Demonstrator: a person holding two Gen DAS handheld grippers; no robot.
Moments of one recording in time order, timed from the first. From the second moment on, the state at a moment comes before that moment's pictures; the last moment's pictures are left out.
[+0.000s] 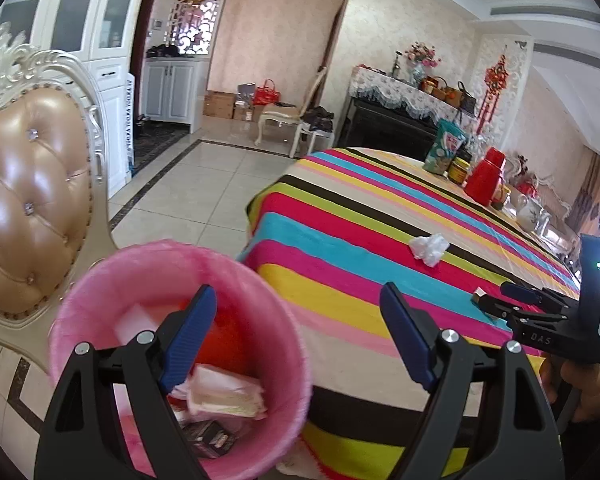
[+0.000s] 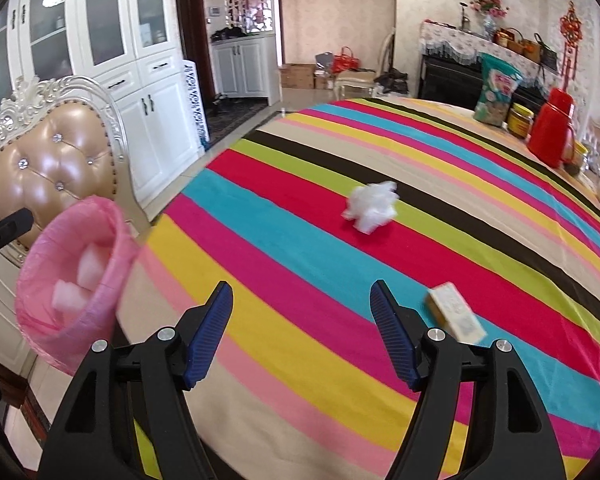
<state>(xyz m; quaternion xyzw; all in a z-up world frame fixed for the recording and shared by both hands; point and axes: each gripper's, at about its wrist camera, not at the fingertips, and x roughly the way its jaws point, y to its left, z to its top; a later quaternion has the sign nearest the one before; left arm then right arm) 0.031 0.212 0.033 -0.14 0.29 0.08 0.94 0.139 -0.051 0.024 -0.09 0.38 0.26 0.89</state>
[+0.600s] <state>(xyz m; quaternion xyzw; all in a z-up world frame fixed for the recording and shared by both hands) 0.104 0.156 0.016 -0.12 0.31 0.04 0.94 0.184 -0.114 -0.005 -0.08 0.40 0.21 0.89</state>
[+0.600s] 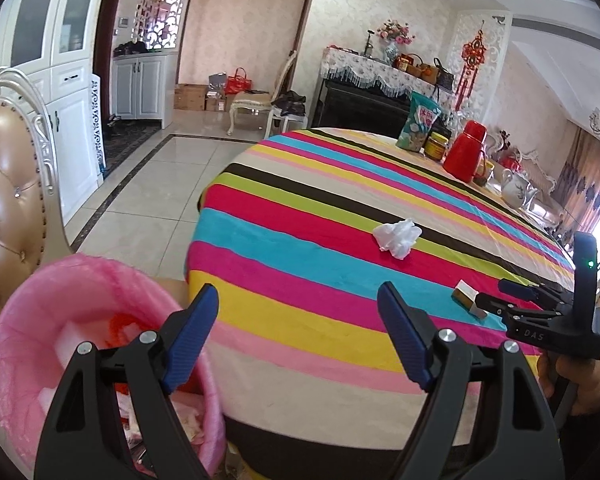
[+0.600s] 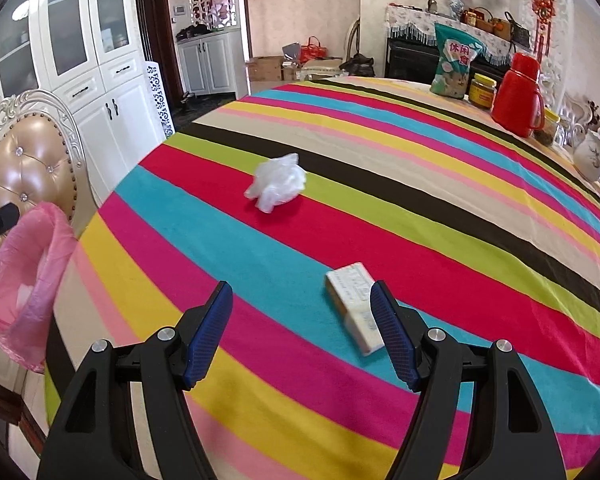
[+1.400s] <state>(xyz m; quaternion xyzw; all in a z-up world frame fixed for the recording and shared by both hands) 0.183 0.112 -0.007 -0.11 0.33 -0.03 0.94 0.211 -0.140 -0.039 -0.09 0.45 0.17 0.87</state>
